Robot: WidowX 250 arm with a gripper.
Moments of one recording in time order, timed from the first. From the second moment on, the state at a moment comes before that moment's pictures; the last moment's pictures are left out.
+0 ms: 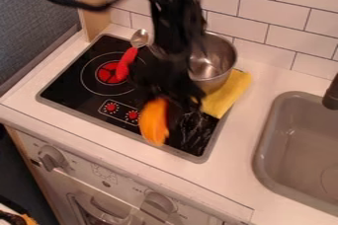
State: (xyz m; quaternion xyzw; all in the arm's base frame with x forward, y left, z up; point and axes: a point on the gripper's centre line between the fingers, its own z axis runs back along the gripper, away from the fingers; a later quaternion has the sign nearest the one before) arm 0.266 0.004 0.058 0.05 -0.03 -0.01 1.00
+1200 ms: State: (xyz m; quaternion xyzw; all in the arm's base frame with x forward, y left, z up) arm 0.321 0.199 0.025 0.14 0.04 0.08 0.99
